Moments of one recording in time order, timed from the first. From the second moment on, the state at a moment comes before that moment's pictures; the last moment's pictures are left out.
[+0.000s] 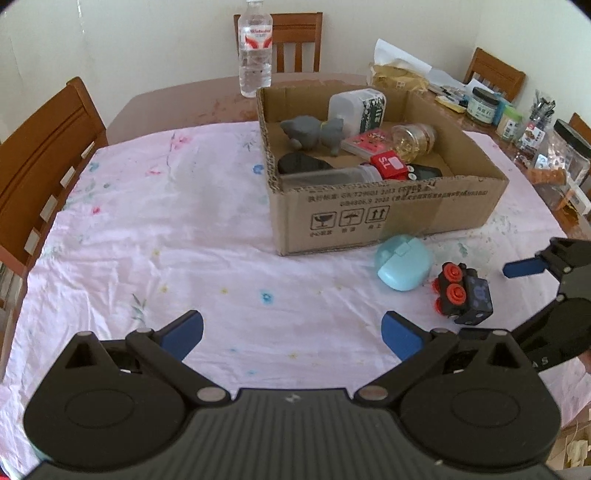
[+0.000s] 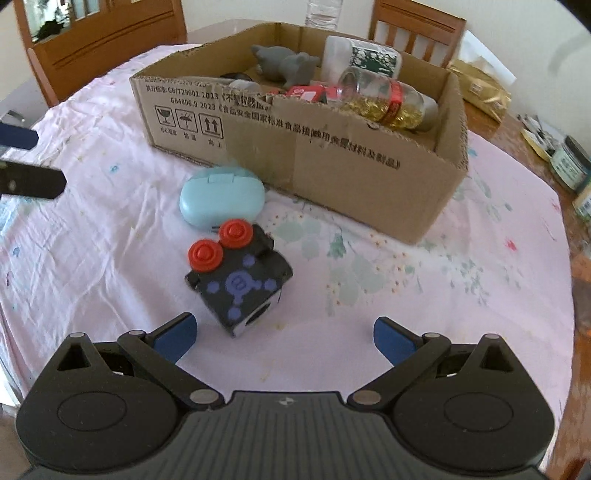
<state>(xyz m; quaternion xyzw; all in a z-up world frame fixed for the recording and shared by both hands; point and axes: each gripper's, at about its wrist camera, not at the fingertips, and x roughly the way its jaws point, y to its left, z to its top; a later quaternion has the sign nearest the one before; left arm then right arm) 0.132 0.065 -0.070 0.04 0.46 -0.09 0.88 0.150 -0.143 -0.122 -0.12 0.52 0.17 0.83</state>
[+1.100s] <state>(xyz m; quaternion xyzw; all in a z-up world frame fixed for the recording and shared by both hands) 0.184 -0.034 -0.120 0.11 0.47 -0.21 0.85 0.175 -0.206 -0.127 -0.08 0.49 0.12 0.86</state>
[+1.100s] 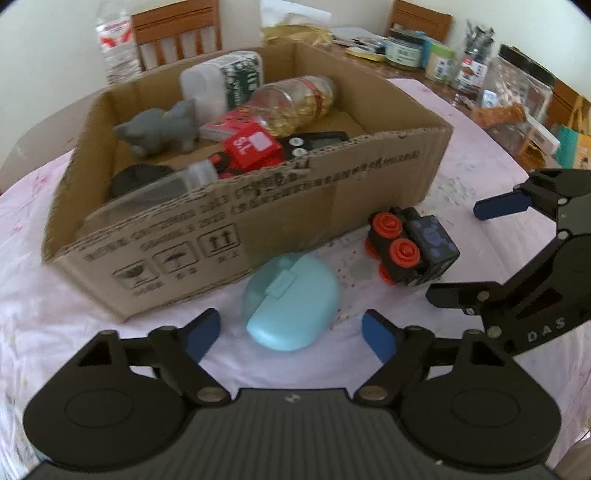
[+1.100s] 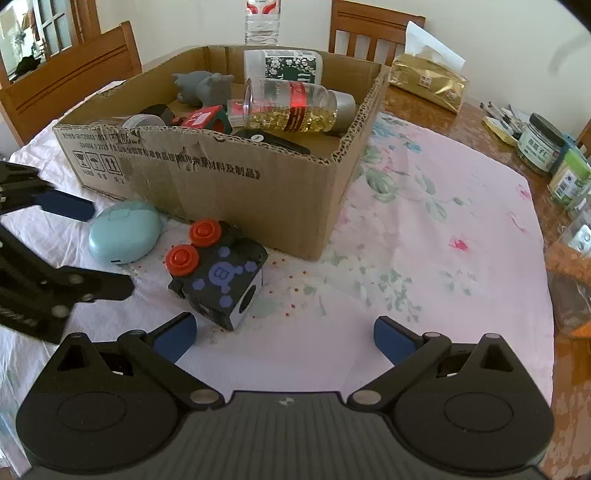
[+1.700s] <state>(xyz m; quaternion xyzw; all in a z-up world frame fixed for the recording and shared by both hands) 0.188 -0.040 -0.116 0.14 0.46 -0.28 0.83 0.168 -0.207 -0.128 -0.08 0.49 0.12 0.86</state>
